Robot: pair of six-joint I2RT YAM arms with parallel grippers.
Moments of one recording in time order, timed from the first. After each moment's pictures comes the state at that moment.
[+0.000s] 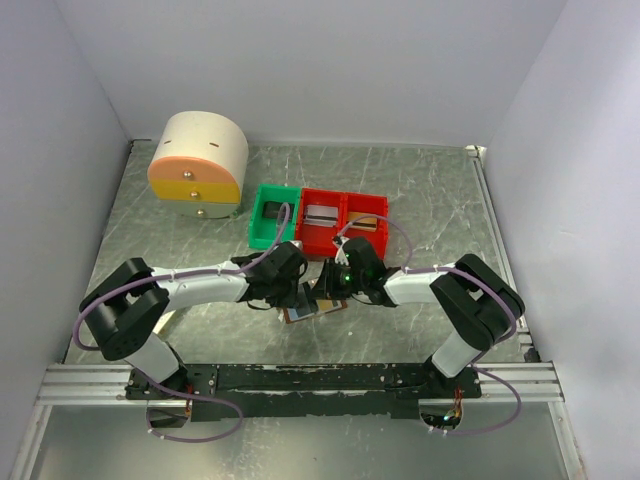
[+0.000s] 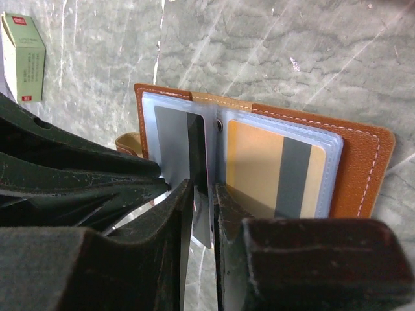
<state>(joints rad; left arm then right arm) -0.91 1.58 0.82 -0.31 -0.07 -0.74 0.68 1.62 0.57 0.32 -0.39 0.74</state>
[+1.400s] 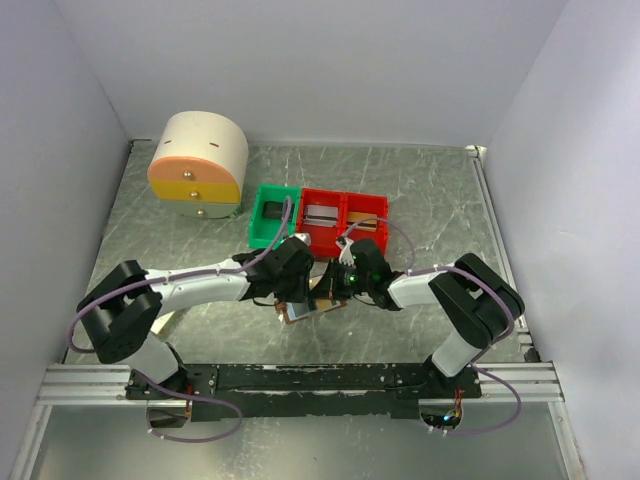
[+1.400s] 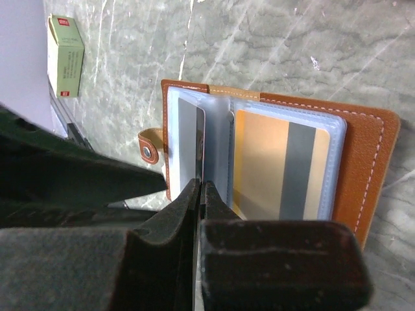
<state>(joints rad) -0.95 1.54 0.90 -0.31 -0.08 -0.77 0.65 1.63 0.51 0.48 -0.49 0.80</state>
